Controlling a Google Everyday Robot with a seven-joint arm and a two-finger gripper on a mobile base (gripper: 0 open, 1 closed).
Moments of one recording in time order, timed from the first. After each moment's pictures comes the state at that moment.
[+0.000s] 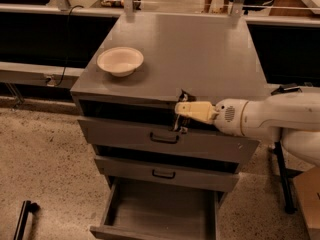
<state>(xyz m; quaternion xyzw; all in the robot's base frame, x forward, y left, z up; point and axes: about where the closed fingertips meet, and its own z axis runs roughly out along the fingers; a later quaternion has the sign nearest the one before) 0.535 -0.094 0.816 -0.83 -0.06 -0.36 0.42</state>
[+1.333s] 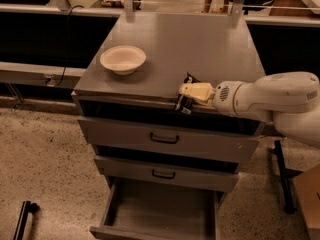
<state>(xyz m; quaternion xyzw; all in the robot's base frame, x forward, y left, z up) 0.601 -0.115 0.822 -0.86 0.02 -0.39 0.34</state>
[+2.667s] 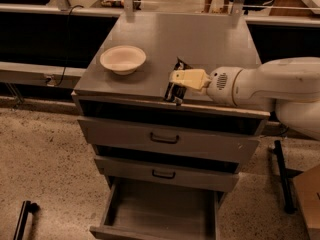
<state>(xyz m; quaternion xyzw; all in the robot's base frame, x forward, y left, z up) 0.581 -0.080 0.885 -0.83 -0.03 -0.41 0.39</state>
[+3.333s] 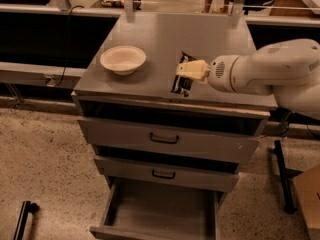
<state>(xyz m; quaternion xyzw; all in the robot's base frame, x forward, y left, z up) 0.617 -0.098 0.885 -0.84 -0.04 -0.42 0.33</state>
